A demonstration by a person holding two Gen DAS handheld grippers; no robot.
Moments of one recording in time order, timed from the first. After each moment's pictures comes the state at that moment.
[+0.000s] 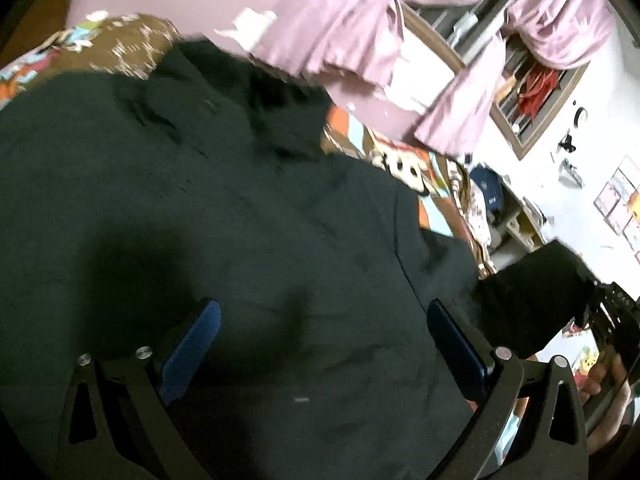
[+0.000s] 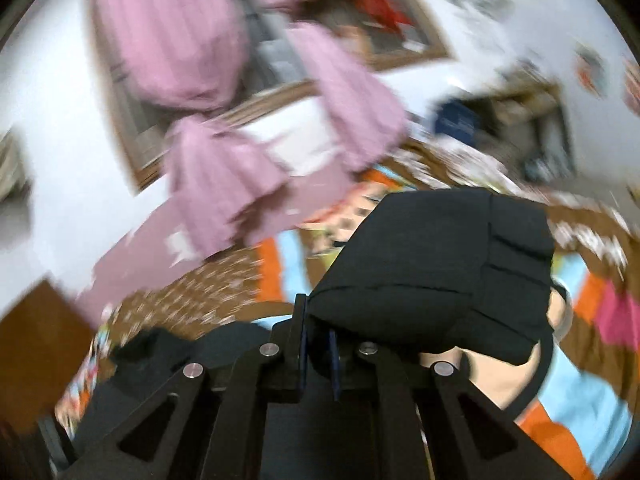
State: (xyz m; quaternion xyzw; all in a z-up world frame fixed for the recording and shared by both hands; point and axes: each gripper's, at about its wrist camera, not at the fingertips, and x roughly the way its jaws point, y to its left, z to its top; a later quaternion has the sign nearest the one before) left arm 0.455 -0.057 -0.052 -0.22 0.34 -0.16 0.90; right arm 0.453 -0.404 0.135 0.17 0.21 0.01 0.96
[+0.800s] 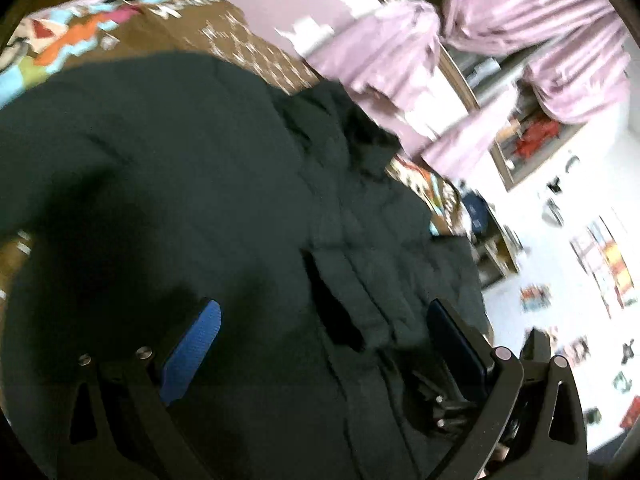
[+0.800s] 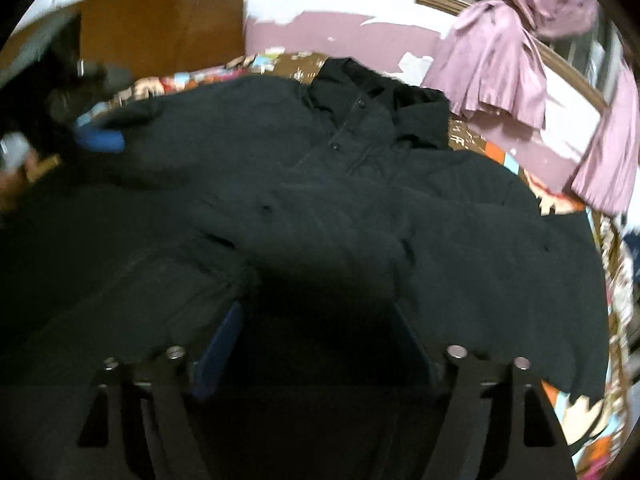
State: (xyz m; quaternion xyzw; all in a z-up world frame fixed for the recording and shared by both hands) left arm 0.370 0.091 -0.028 -0.31 0.37 -0.19 0.86; right arm 0.404 -0.177 0.008 -0.16 0.36 0.27 0.88
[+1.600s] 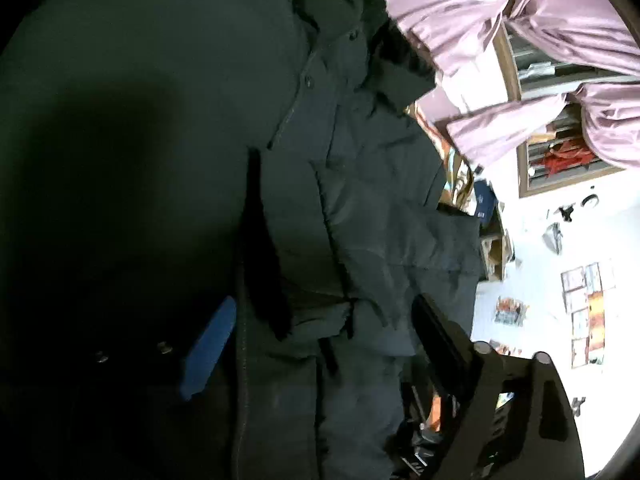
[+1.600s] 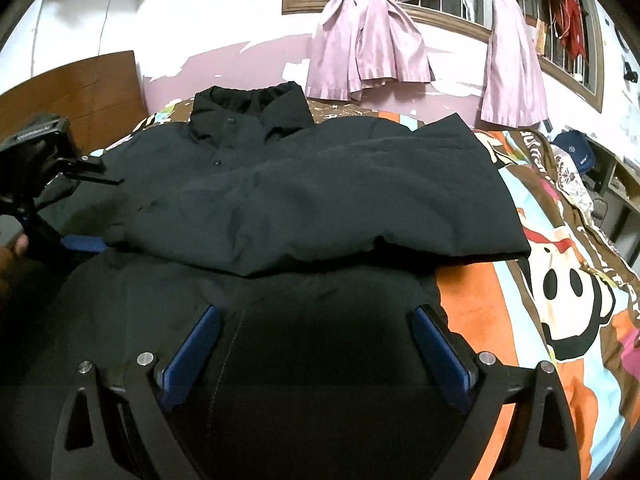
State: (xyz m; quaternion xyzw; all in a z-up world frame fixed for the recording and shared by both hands) left arm 0.417 0.038 -0.049 -0.41 0.46 -0.16 0.77; right arm 0.382 -0.245 -0.004 -0.05 0.35 0.13 0.93
